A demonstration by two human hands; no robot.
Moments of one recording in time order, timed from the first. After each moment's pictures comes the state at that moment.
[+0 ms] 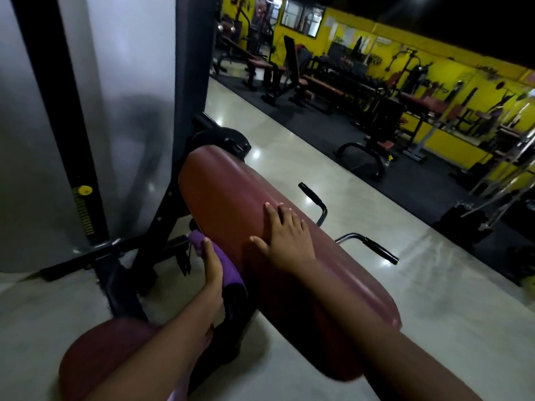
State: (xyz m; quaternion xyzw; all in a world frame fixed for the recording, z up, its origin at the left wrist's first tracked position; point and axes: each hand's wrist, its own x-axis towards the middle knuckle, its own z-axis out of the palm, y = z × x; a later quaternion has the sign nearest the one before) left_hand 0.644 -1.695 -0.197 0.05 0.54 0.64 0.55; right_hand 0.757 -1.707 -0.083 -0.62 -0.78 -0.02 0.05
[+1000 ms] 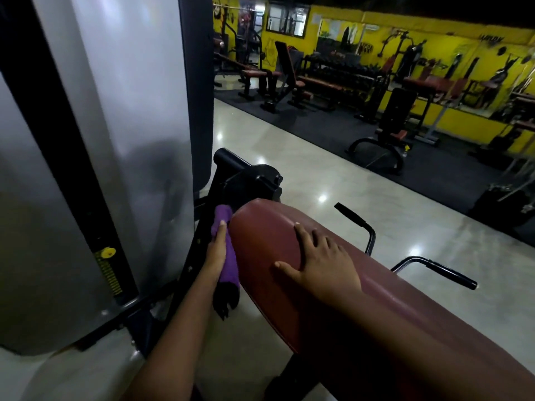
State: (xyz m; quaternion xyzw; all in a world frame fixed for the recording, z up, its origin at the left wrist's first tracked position) left_hand 0.487 -1.515 -0.154 0.29 0.61 0.50 0.54; right_hand 0.675 -1.595 -0.088 -0.67 -0.74 -0.03 0.04
